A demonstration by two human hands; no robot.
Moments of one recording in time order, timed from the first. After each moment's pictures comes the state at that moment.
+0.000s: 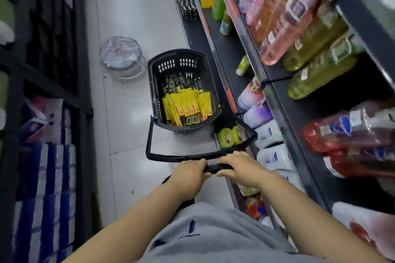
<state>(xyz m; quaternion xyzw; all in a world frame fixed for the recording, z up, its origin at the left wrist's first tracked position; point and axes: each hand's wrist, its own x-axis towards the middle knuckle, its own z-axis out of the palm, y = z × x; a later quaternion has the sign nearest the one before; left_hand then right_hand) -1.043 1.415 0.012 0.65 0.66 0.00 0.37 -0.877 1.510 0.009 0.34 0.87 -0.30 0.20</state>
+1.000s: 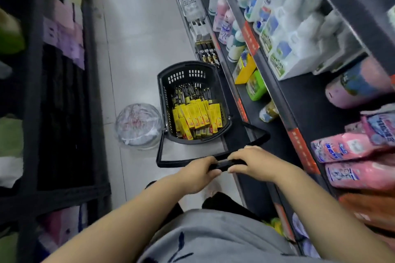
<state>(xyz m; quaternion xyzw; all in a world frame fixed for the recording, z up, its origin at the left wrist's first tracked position) -1.380 1.845 0.059 0.57 0.65 0.05 0.50 -1.204 1.941 0.055 0.35 0.84 -0.35 0.21</state>
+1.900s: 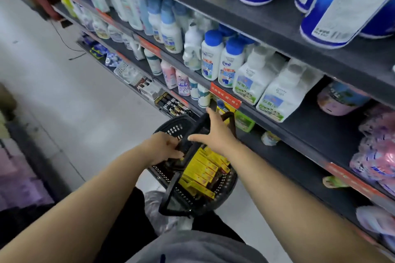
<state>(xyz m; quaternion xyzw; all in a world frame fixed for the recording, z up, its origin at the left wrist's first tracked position) -1.579 2.172 0.138 0.68 0.58 -0.12 0.44 -1.405 2.158 0.085 0.66 0.55 -0.46 -0.22</state>
